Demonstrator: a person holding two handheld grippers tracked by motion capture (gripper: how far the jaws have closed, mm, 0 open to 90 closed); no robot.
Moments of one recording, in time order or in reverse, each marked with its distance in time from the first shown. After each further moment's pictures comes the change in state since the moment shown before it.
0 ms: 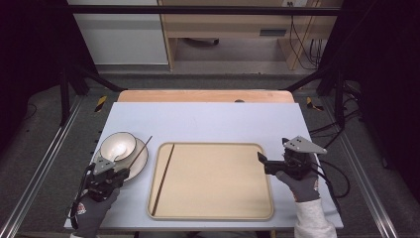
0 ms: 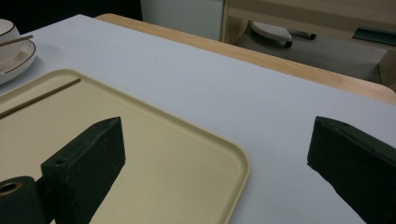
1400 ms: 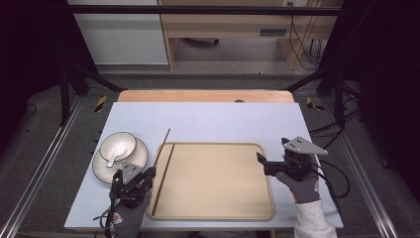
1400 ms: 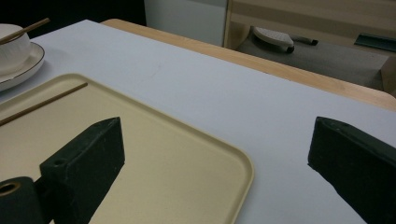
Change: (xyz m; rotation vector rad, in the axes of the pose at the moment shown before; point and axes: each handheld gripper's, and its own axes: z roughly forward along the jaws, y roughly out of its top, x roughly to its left) left arm -0.091 0.019 0.004 -0.153 0.044 -0.127; right arm 0.005 0.003 -0.005 -0.020 0.009 -0.008
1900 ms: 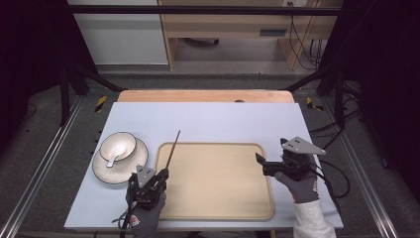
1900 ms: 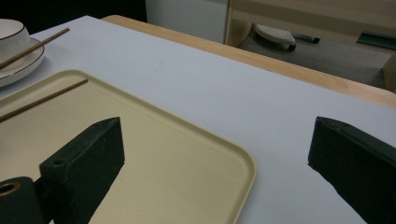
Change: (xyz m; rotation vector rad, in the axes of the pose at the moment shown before) left arm -0.028 -0.016 0.022 -0.015 -0.013 -0.035; right arm 0.001 -0.001 0.003 0.012 0.003 -0.006
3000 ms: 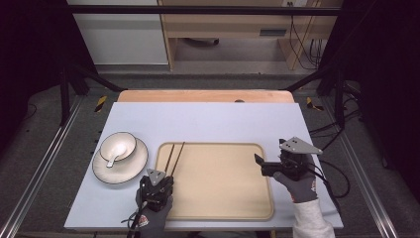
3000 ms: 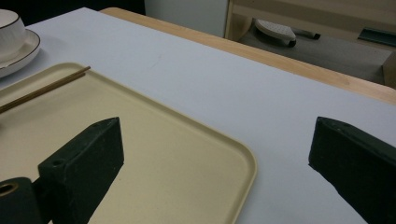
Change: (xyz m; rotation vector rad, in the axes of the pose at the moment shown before) left arm -0.005 -0.019 0.026 0.152 0.049 0.013; right arm 0.002 -0.002 0.004 0.023 -0.002 -0.010
